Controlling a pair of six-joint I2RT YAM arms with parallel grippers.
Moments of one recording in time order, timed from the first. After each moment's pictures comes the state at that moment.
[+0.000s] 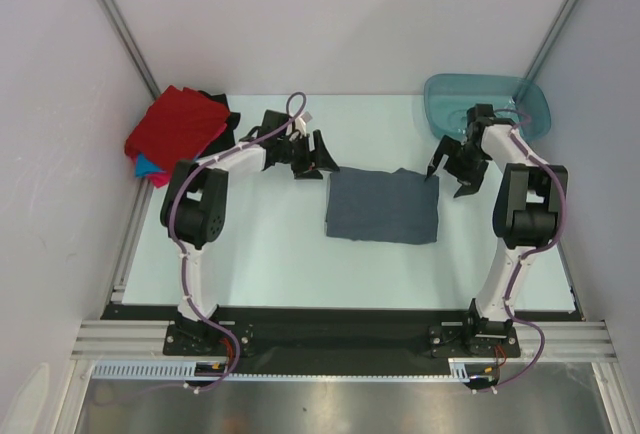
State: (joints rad) left arm -0.34 2.07 1.46 -0.20 0.68 -0.55; right arm -0.05 1.99 1.55 -0.88 -0.20 0.44
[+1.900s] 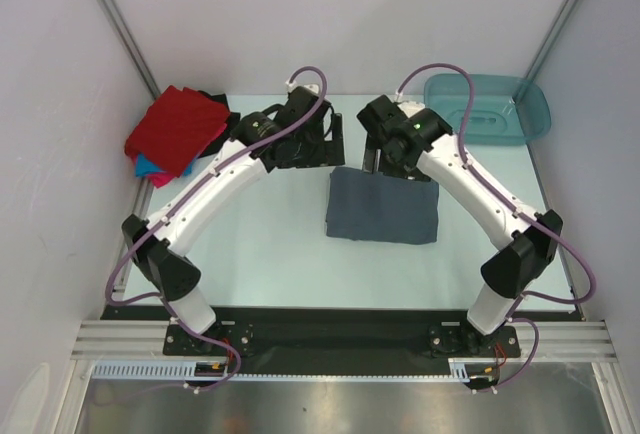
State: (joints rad) left arm -0.73 1.68 1.85 -1.02 -0.23 -0.63; right arm 0.65 1.70 1.82 -1.28 0.47 0.76
